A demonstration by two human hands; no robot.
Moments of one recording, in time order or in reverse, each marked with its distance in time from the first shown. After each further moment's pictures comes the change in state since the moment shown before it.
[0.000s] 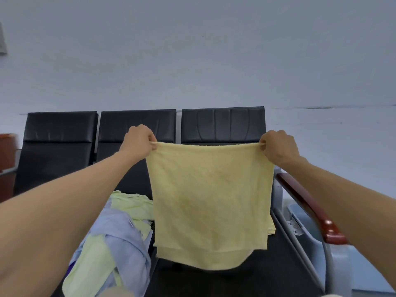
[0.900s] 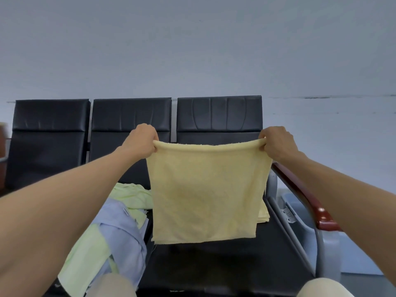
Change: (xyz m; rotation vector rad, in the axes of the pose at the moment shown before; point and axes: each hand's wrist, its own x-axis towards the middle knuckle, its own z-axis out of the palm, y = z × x) left_hand -0.006 -0.001 0.030 0.196 -0.141 0.099; right_hand -0.011 0.010 0.014 0.027 -0.076 0.038
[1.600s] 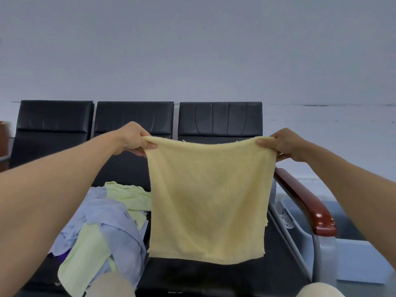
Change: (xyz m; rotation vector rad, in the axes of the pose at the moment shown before) left_hand -0.002 -0.021 -0.039 -0.548 -0.285 -0.204; right_hand 0.002 0.014 -0.040 0.709 -0.376 0.223
